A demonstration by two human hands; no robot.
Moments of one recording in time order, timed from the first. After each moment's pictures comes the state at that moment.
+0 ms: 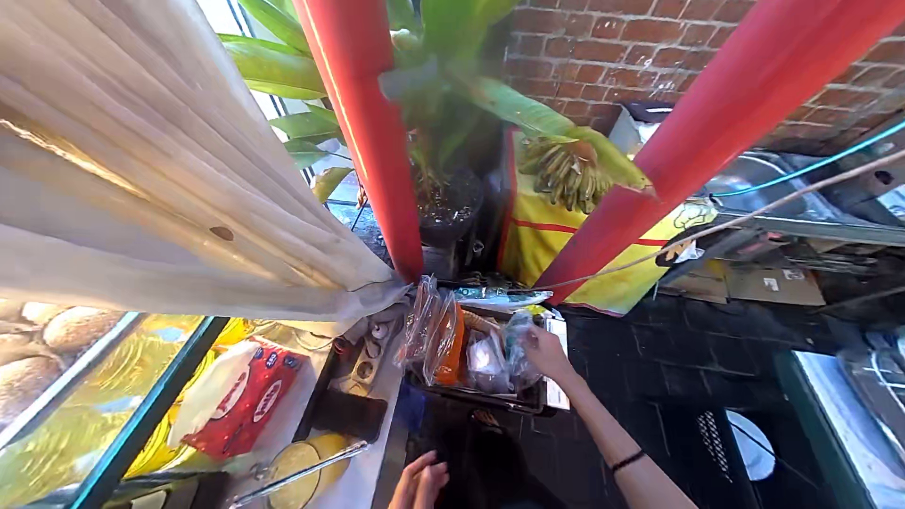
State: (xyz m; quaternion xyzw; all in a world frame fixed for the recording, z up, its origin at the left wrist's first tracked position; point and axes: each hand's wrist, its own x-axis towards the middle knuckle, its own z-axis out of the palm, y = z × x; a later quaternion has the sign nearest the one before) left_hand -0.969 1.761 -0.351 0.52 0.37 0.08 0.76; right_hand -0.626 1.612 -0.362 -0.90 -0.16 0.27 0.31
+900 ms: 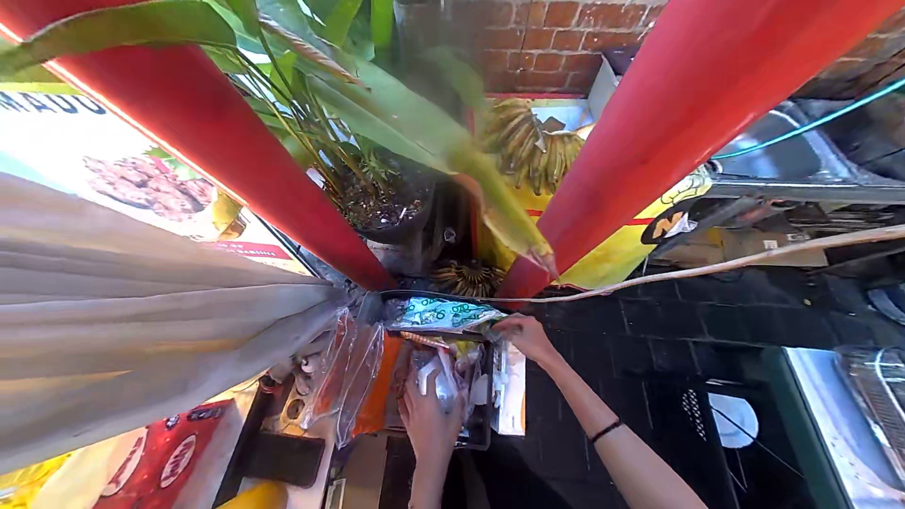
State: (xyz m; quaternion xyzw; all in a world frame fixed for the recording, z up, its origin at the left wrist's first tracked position) left_hand -0.728 1.702 -0.404 0.89 0.37 0.00 0.27; right_hand -0.506 1.548 -0.417 -0.82 -0.13 0.34 0.45
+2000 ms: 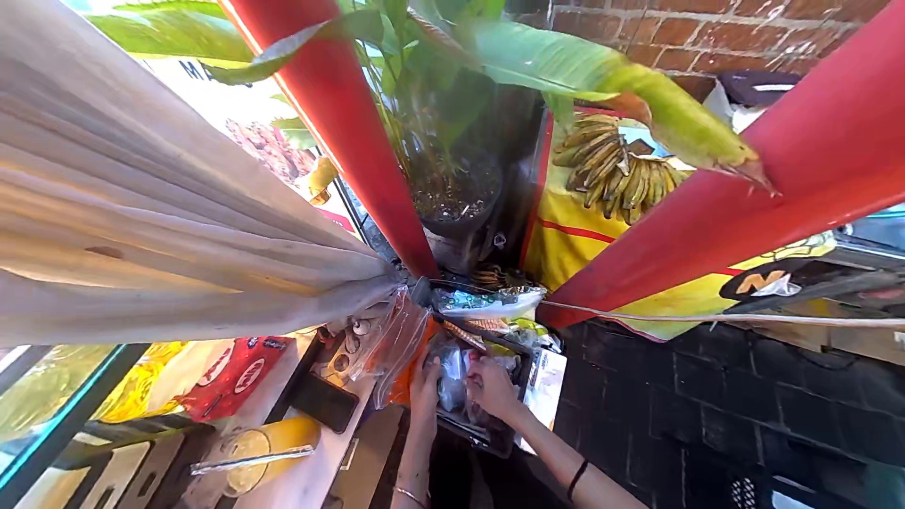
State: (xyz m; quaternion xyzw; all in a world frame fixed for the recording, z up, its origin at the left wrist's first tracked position) left_hand -0.738 1.759 -0.410 0.48 0.54 0.14 0.68; right_hand -0.614 1.645 -0.439 -0.81 -0.35 0.41 0.24
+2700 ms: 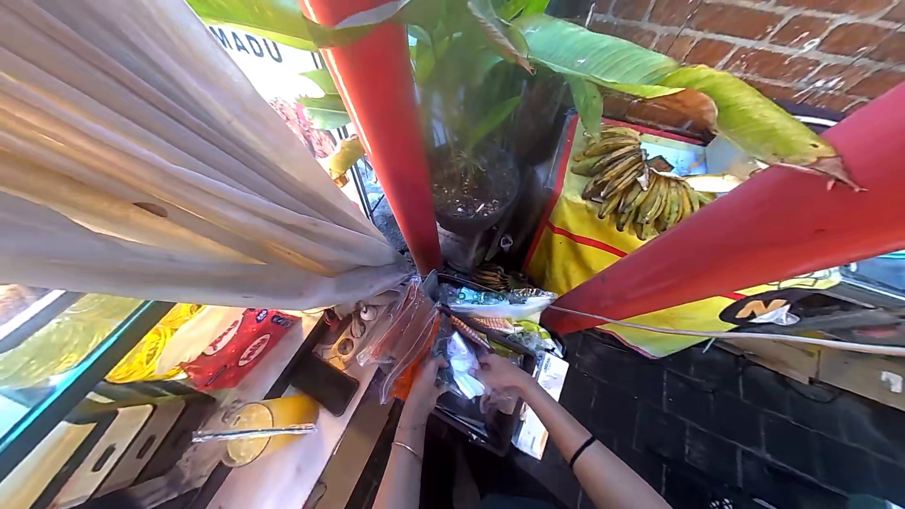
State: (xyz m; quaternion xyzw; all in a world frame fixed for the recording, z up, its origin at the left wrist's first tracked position) left_hand -0.731 1.779 -0.416 0.33 0.59 0.02 0.73; right_hand -0.579 1.657 -0.431 -0.74 -0.27 0.59 0.18
